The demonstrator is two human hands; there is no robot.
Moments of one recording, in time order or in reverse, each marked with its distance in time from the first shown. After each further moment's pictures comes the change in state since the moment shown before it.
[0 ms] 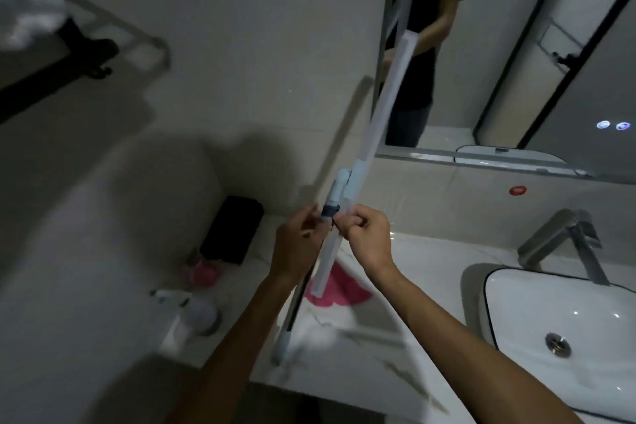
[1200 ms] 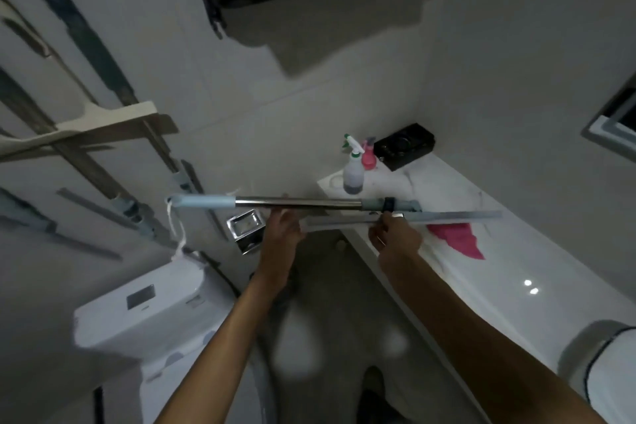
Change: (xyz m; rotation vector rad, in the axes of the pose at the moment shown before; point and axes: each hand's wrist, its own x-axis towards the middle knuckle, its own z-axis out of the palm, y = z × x) left_hand -0.437 -0.022 -0.079 -0.501 0.881 -0.404; right_hand -0.312 -0.005 0.028 0.363 -0.299 0.849
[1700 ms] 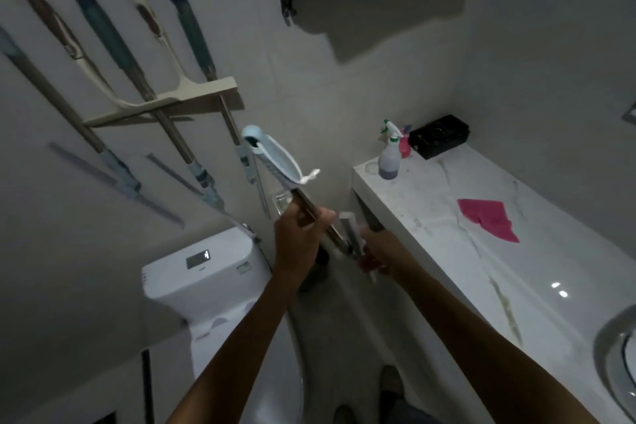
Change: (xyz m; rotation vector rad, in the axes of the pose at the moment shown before) left_hand -0.110 0.029 -0.092 0.311 0.162 0.333; right_hand -0.089 0.110 -0.014 -1.146 -0.400 -0.129
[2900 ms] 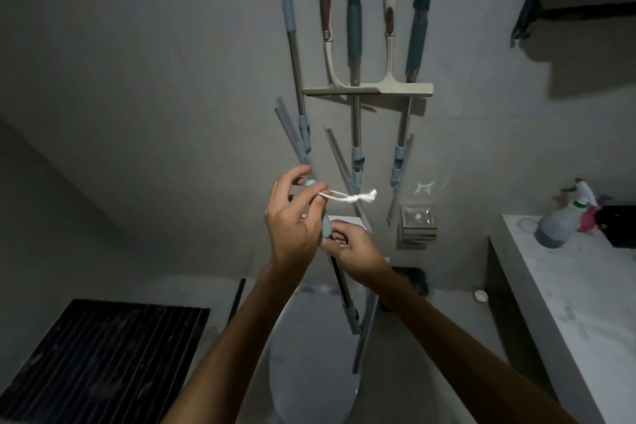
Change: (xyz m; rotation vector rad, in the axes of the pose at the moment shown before) left_hand -0.051 0.014 -0.224 0.603 0.683 0.533; right_hand -0.106 -0.083 0.228 -0.177 -0.584 -0.931
